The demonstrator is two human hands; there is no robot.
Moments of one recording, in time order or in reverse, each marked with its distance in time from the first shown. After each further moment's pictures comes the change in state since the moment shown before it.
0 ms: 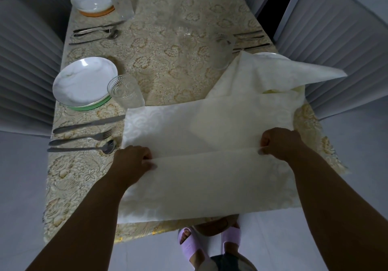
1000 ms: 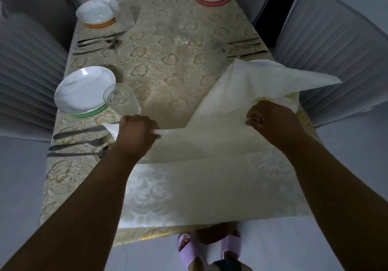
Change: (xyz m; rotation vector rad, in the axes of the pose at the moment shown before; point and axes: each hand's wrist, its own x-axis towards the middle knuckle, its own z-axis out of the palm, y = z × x) left_hand 0.045 0.051 -0.049 0.151 0.373 0.166; right_hand 0.003 0.000 -0.048 0.236 0.558 -0.439
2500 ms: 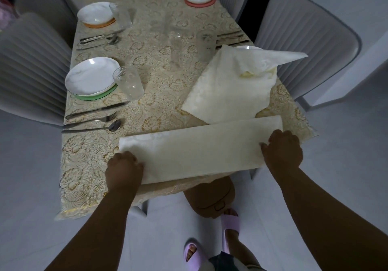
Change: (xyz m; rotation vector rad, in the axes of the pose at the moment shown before) left_hand -0.181 0.003 0.033 -0.098 -0.127 -0.588; right_hand -0.170 -0.040 0.057 -0.180 0.104 0.797
